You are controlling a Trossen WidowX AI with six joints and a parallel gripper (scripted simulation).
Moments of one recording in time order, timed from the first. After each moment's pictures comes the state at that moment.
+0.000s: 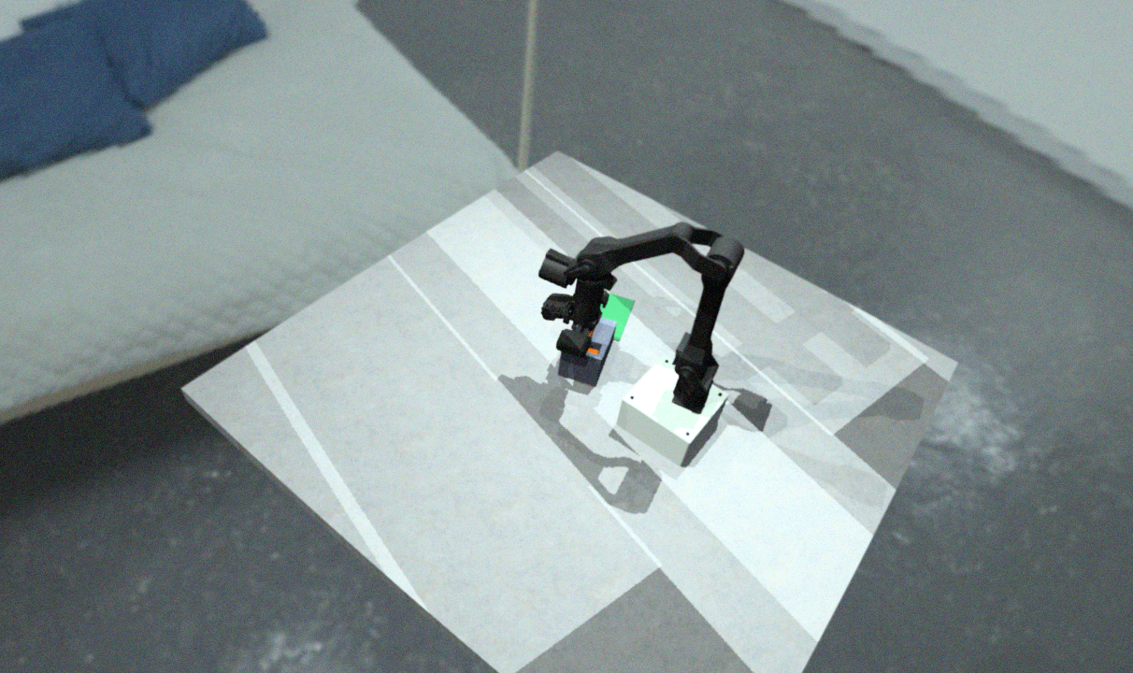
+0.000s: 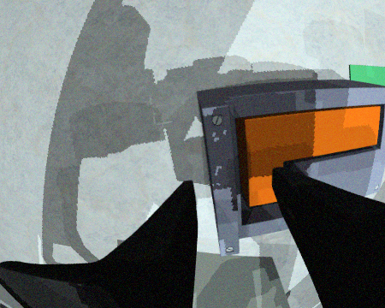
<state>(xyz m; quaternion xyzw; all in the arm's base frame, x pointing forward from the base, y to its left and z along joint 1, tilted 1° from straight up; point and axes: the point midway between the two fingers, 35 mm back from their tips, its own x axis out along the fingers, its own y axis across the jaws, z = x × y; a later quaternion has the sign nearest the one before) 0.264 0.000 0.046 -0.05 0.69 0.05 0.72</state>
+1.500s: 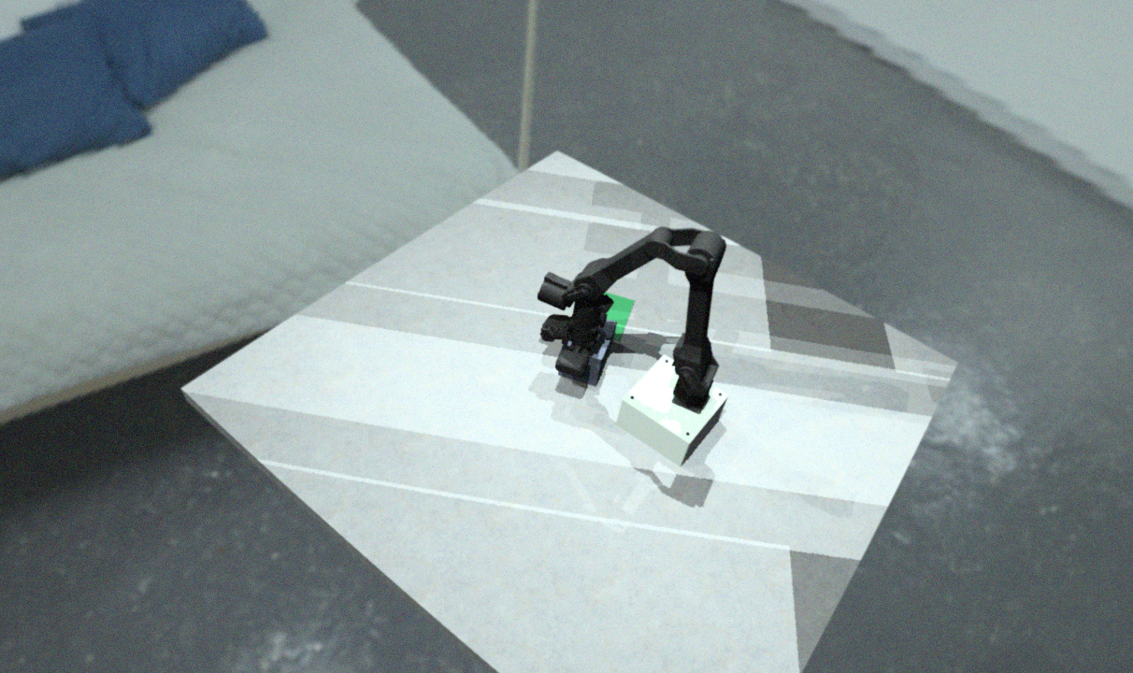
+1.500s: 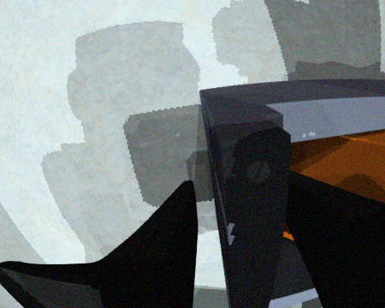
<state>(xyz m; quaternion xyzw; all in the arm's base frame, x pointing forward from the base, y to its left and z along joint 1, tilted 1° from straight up) 0.259 0.000 -0.013 -0.05 0.70 0.05 0.71</state>
